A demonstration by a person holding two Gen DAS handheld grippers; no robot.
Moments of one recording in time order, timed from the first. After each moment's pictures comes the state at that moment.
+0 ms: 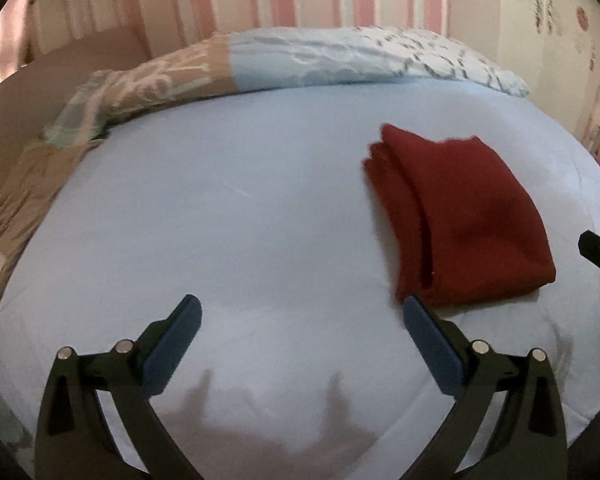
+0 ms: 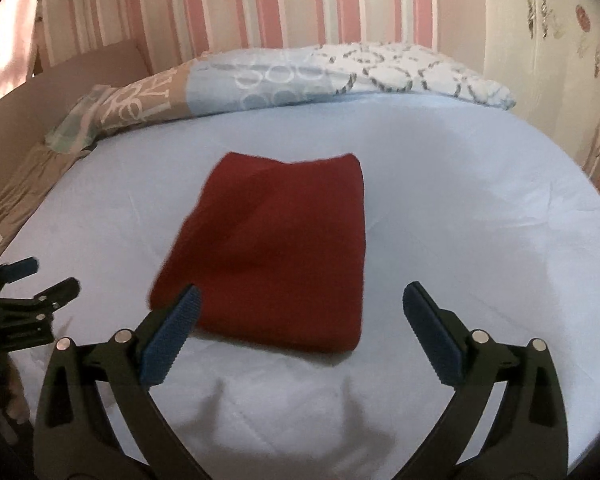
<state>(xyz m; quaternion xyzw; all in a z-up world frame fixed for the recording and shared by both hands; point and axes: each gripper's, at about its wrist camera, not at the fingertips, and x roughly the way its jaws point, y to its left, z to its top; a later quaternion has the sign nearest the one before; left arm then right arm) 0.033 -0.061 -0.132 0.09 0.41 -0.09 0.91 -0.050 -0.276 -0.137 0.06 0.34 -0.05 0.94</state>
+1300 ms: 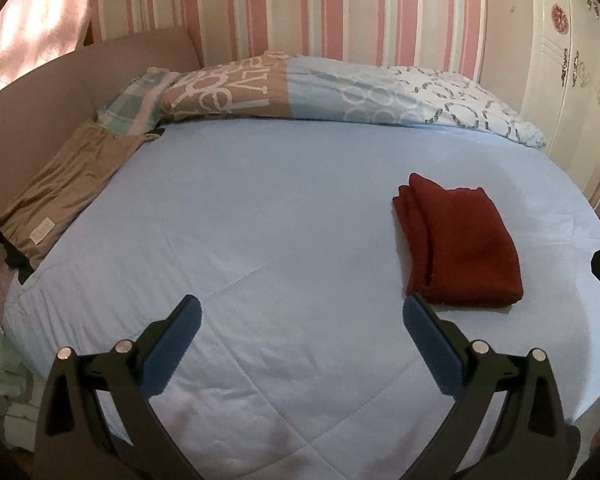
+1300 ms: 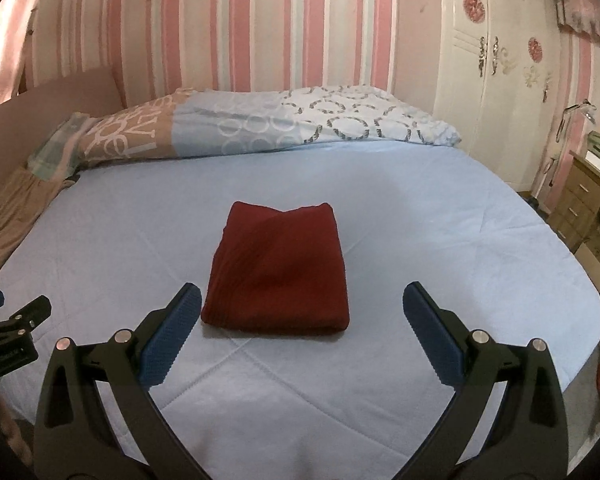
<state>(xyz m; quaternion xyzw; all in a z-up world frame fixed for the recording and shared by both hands) -0.046 -0.010 -0.049 0.04 0.38 -0.04 0.92 -0.131 -0.213 -0.055 0.04 0.29 -0.15 0.94</state>
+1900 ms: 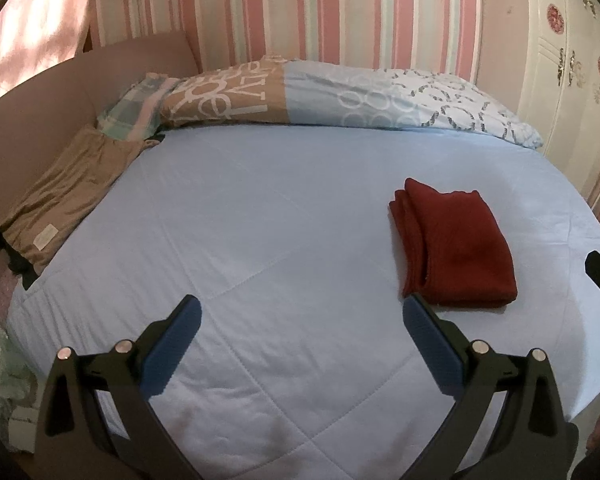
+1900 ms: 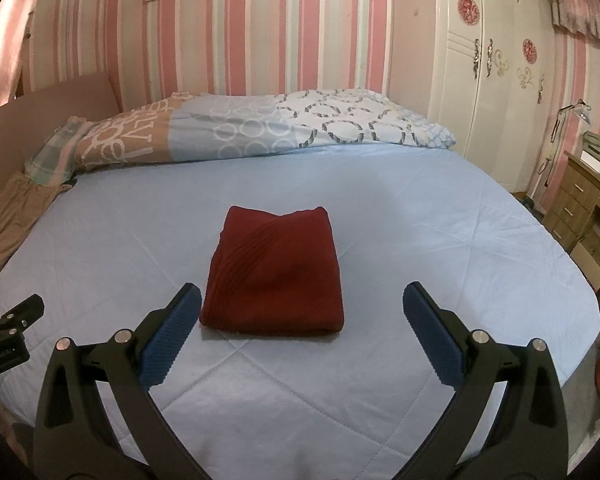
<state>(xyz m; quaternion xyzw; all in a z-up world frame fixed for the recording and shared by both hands) -0.055 -0.018 -0.040 0.04 0.37 -0.04 0.93 -0.133 -0.209 -0.045 0.04 0.29 -0.15 0.94</state>
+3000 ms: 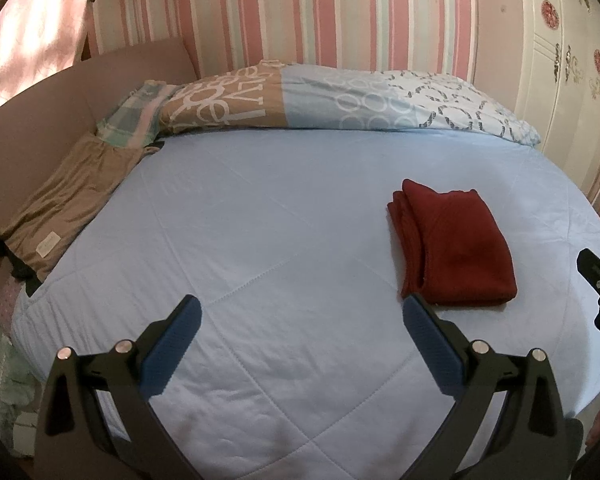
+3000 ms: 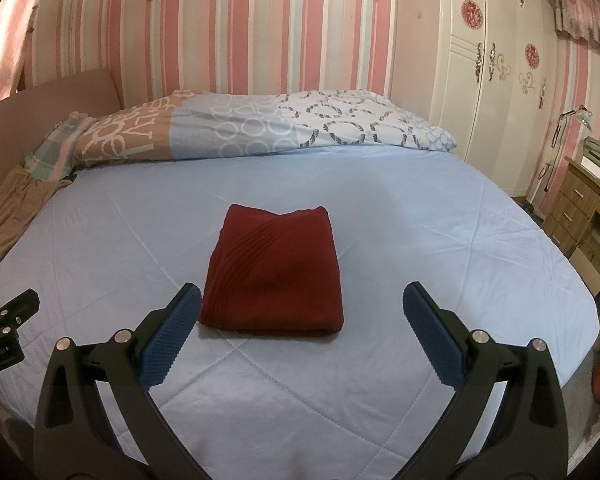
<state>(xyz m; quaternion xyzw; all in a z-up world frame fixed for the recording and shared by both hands) -0.064 -0.028 -0.037 0.05 0.37 -0.04 0.93 -0.132 -0.205 -0.049 0.03 0.29 -0.16 0.94</state>
